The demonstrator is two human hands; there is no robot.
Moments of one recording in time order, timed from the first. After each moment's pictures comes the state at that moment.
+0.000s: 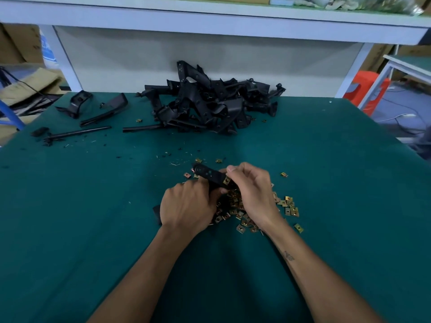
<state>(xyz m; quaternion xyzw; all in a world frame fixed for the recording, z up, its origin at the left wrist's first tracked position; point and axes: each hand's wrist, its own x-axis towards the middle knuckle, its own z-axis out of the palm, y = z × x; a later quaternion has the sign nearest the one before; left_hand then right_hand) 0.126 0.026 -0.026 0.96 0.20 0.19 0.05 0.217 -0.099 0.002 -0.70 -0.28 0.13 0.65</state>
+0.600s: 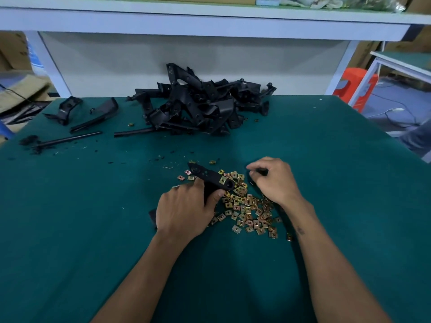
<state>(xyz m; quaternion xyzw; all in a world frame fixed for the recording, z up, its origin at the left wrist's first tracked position) 0.124 0.023 -0.026 0.96 0.17 0.23 0.06 0.292 -0.139 -0.008 -0.88 -0.30 0.00 0.36</state>
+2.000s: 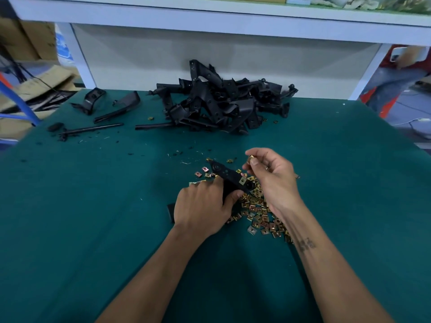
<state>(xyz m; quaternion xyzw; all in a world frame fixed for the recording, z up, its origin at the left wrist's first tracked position) 0.126 0.023 -0.028 0.96 0.19 0.19 0.03 0.246 -0.097 0.004 -0.66 -0.24 0.13 0.70</state>
